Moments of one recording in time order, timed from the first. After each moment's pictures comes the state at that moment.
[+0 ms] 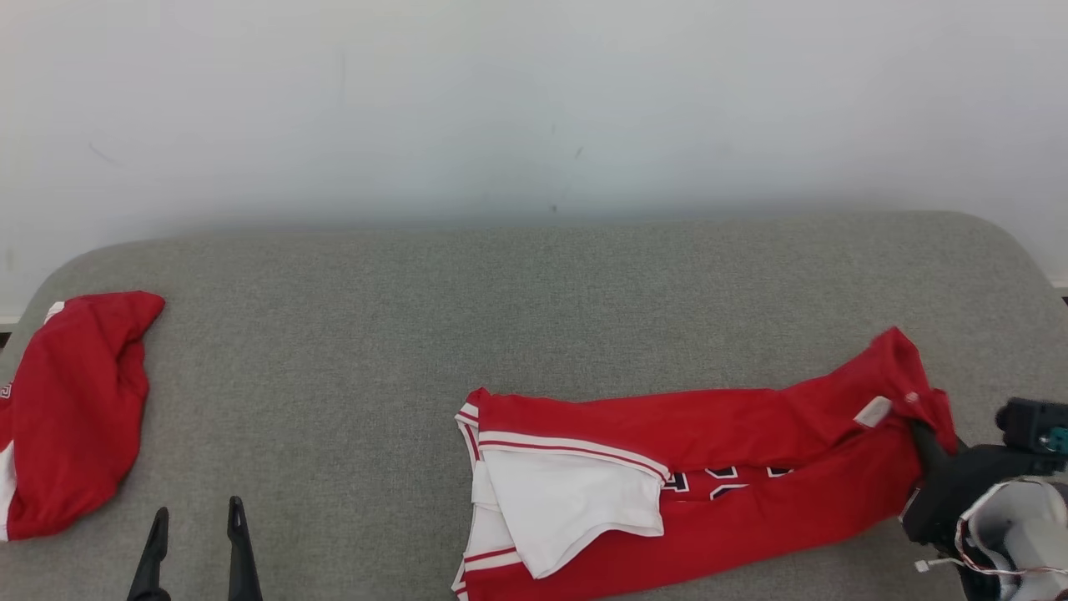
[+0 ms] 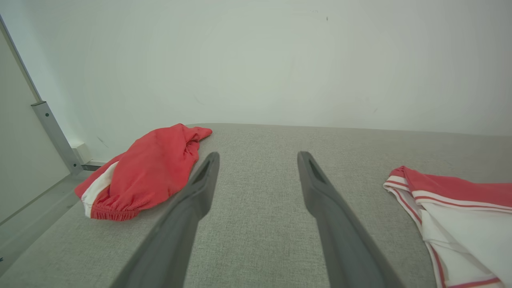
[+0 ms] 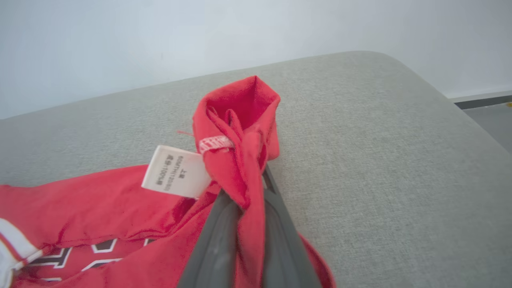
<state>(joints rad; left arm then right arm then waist) 0.06 0.24 -0.11 0.12 -0.31 0.15 -0.26 -0.40 -0.51 0.27 0.84 0.71 0.13 -0.10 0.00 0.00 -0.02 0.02</state>
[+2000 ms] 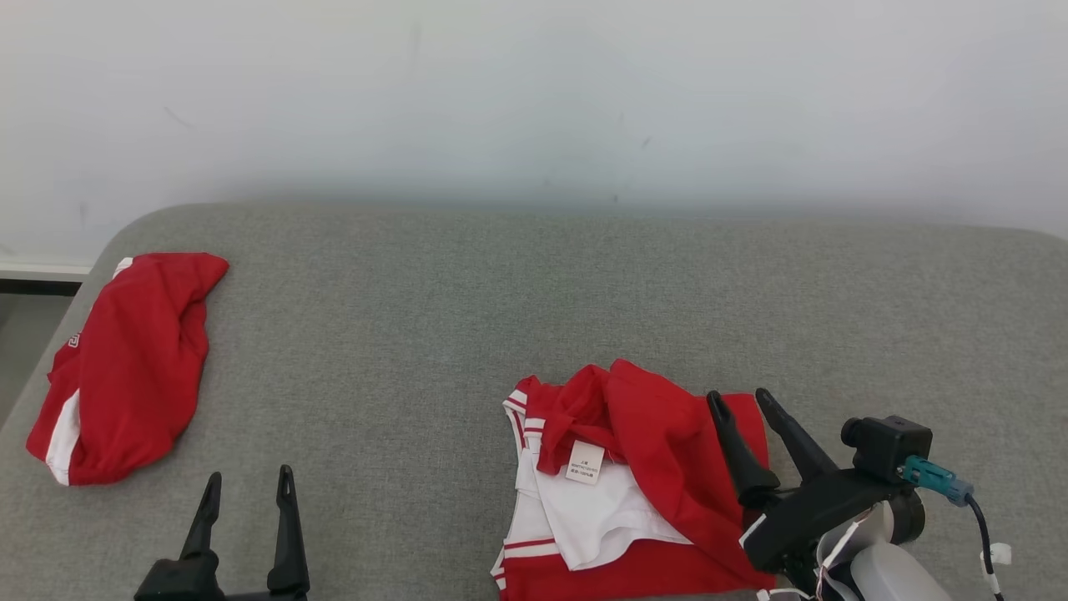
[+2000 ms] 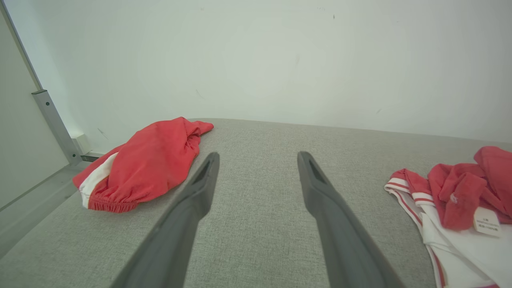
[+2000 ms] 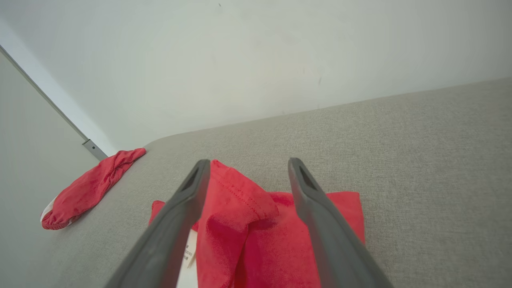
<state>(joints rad) -0.03 0.19 -0.13 0.20 -0.28 0.10 -0.26 -0.27 -0.25 0.31 0.39 0.62 0.13 -0.13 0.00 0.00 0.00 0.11</state>
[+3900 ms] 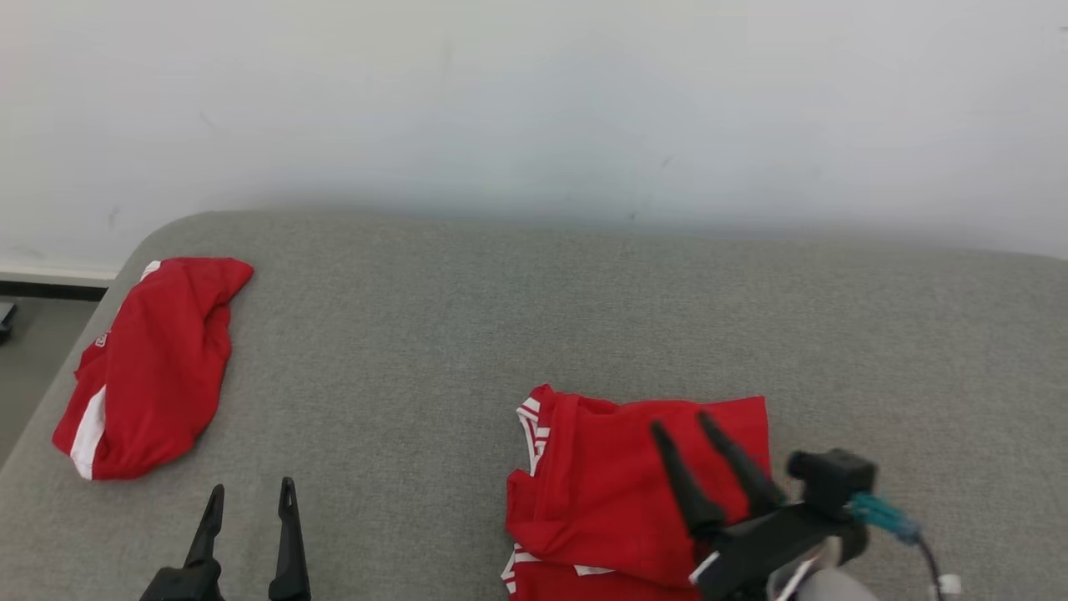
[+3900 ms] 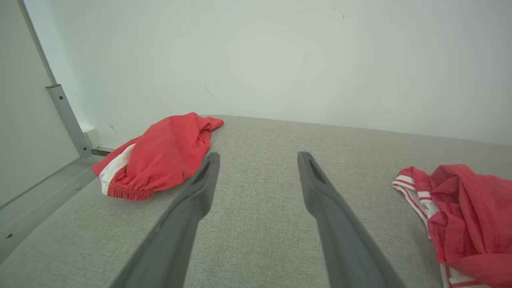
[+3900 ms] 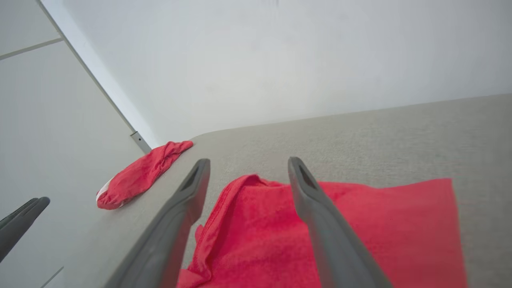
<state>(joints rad) -0.03 0.17 -0.12 0.24 -0.27 0.08 -0.26 -0.27 -0.22 0.48 0.43 0.67 0.13 -0.26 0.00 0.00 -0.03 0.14</state>
